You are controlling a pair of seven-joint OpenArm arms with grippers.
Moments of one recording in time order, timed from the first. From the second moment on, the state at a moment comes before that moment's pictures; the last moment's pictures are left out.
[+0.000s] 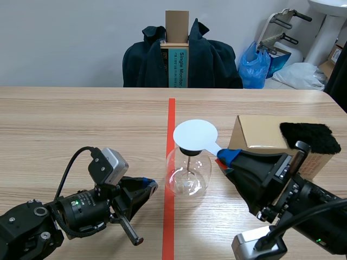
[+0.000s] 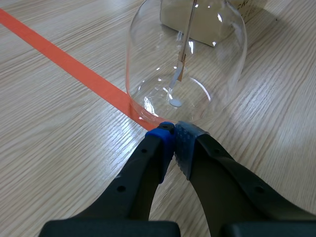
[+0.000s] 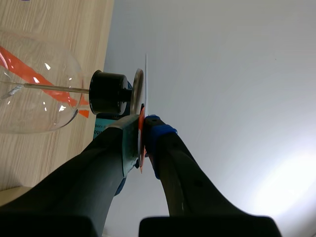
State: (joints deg) left arm 0.4 -21.0 31.5 60.5 -3.3 -26.8 -27.7; right arm -23.0 16.7 0.6 85.6 -77.3 -30.8 52.8
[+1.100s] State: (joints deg) left arm 0.9 -21.2 31.3 60.9 -3.3 -26.8 -28.6; right arm -23.9 16.6 0.8 84.9 -74.0 -30.8 11.6
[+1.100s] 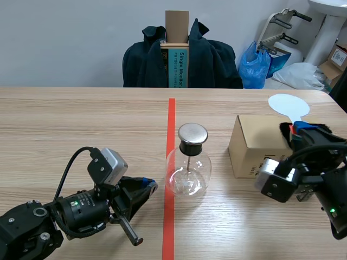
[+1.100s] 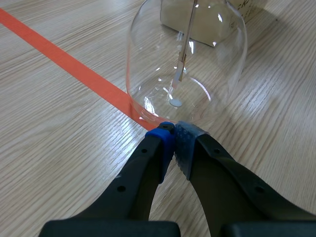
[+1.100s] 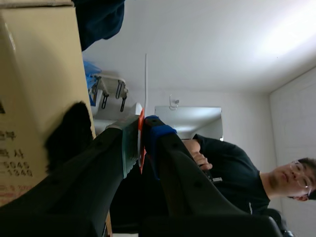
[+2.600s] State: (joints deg) left arm 42.3 -40.0 8.3 106.6 -3.5 -26.9 -30.7; right arm -30.9 11.1 4.1 86.7 -44.6 -20.1 15.1
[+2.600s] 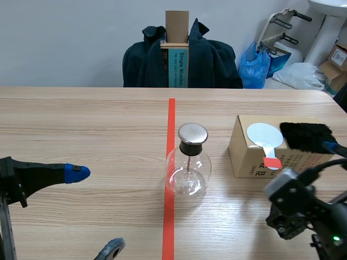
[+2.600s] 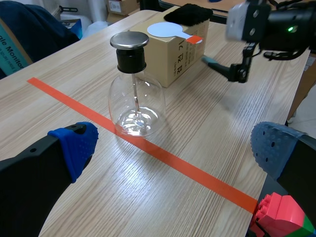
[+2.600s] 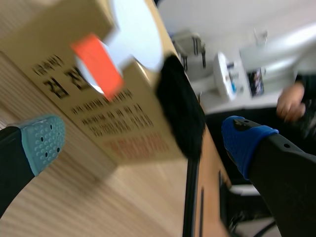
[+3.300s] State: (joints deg) left arm 42.3 -40.0 8.3 106.6 -3.5 -26.8 -30.5; right arm -48.2 18.6 18.2 121.8 0.3 13.3 17.4
